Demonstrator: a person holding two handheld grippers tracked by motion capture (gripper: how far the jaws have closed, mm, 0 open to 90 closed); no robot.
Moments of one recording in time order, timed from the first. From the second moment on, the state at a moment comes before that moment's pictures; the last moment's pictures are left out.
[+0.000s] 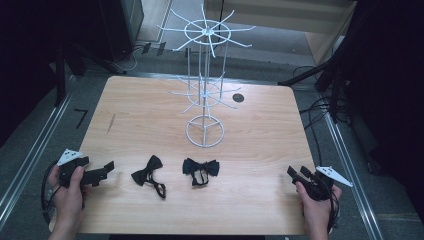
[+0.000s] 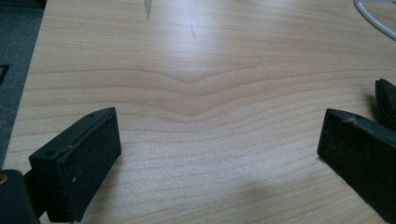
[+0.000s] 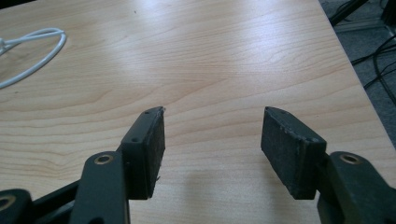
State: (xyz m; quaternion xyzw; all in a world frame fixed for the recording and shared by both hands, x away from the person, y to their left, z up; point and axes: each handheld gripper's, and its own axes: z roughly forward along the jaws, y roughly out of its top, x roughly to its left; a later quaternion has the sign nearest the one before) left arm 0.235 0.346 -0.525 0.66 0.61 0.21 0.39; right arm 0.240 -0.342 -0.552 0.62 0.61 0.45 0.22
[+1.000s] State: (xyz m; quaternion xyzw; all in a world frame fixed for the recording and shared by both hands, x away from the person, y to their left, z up) left arm 0.234 0.346 -0.525 0.66 0.61 0.21 0.39; right arm 0.244 -0.284 -0.532 0.56 0.65 0.47 0.21
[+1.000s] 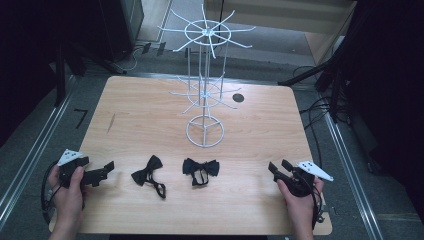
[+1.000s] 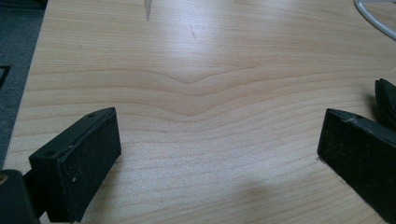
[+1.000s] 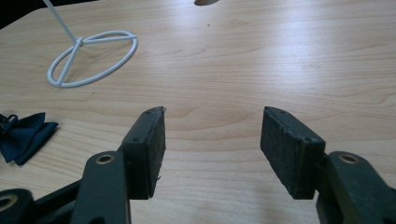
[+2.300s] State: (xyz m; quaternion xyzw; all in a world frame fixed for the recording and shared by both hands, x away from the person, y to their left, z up) left arm 0.234 0.345 -0.525 0.67 0.60 0.21 0.38; right arm 0.277 -0.208 -0.513 0.50 0.70 0.48 0.19
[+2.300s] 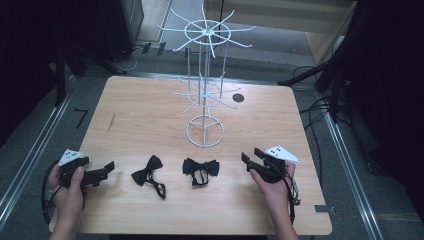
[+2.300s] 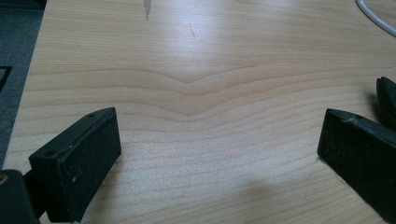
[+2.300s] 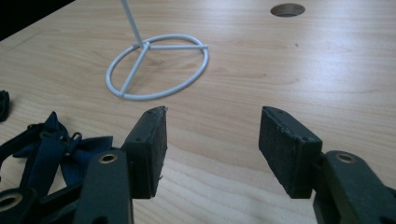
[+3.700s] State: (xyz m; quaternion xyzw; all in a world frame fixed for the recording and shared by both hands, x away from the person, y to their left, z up) left arm 0.235 0.345 -0.525 0.67 0.60 0.21 0.38; right arm 0.304 -0.116 -0.515 0.40 0.78 0.47 0.10
